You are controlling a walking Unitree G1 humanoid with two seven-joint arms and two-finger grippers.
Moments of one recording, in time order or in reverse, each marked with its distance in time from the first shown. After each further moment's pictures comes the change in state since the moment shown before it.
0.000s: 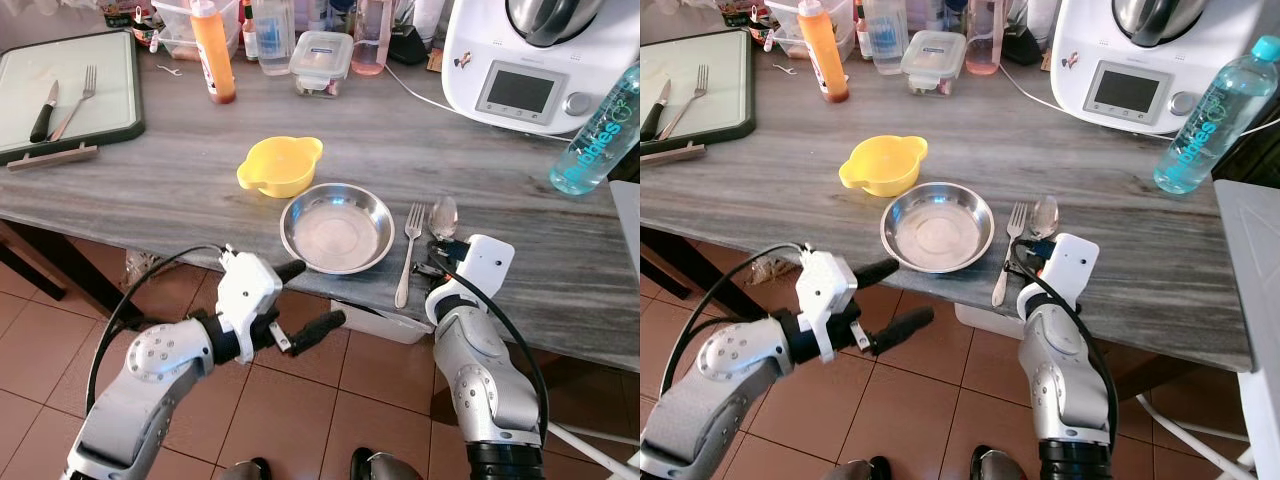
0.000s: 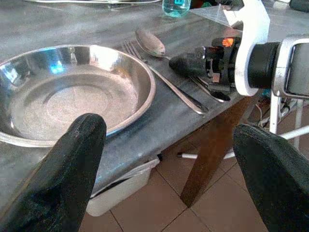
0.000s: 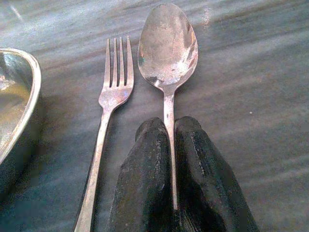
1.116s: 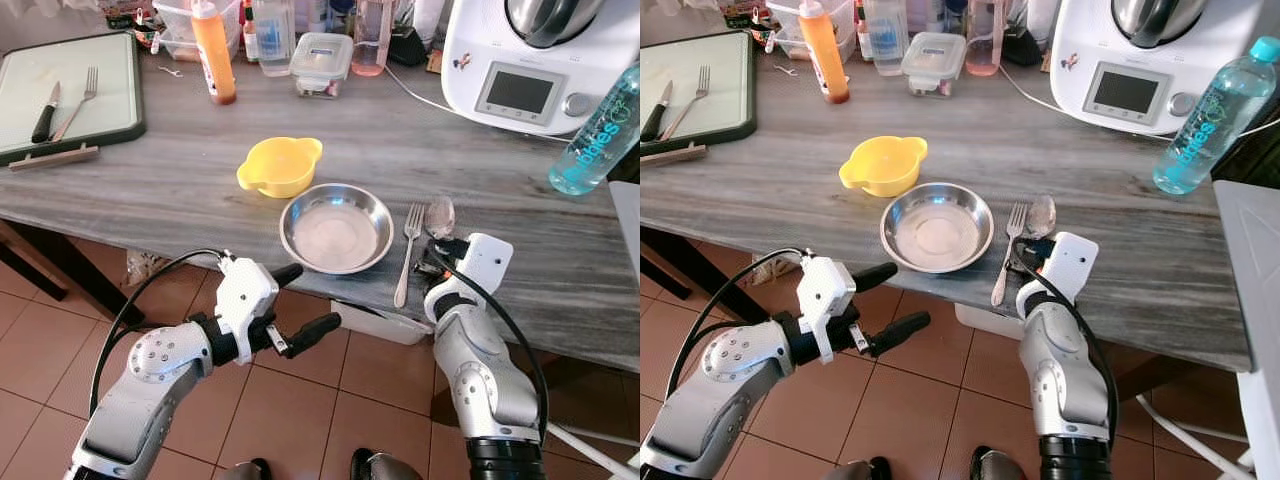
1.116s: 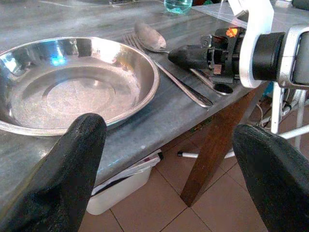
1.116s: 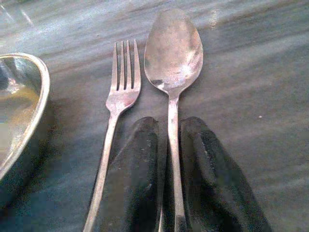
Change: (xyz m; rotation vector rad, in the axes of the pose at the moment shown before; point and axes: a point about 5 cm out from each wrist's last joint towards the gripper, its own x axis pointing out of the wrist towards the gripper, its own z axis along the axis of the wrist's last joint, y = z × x) left arm 0.000 0.005 -0.010 -0.008 -0.001 0.002; right arm 0.004 -0.003 0.001 0.013 0.002 0.015
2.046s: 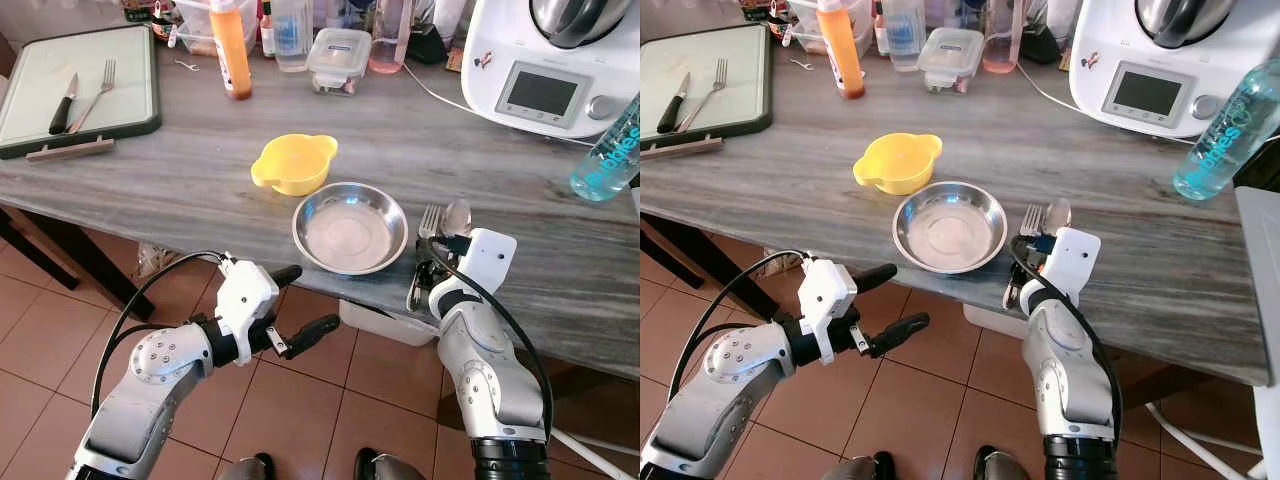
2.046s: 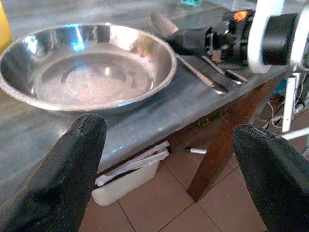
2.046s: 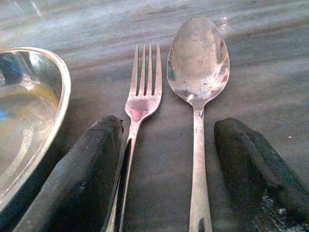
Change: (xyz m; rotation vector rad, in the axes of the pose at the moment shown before) left arm 0.001 0.002 -0.007 0.008 0.012 0.010; right arm -0.002 -0.002 0.009 -0.073 -0.033 -0.015
